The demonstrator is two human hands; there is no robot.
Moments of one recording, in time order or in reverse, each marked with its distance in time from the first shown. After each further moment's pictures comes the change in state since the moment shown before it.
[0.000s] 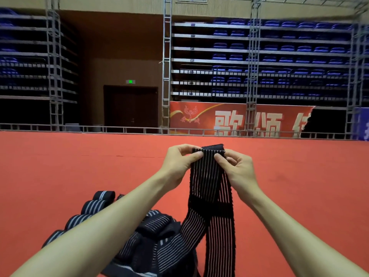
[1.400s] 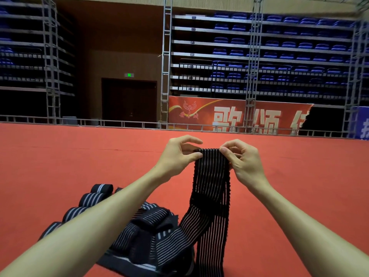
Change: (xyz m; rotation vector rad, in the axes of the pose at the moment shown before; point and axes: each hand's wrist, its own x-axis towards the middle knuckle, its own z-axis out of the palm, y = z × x) left_hand -0.003 0.001 -0.014 0.339 -0.120 0.216; right_hand 0.005 -0.012 -0.017 -0.276 -0.034 -0.129
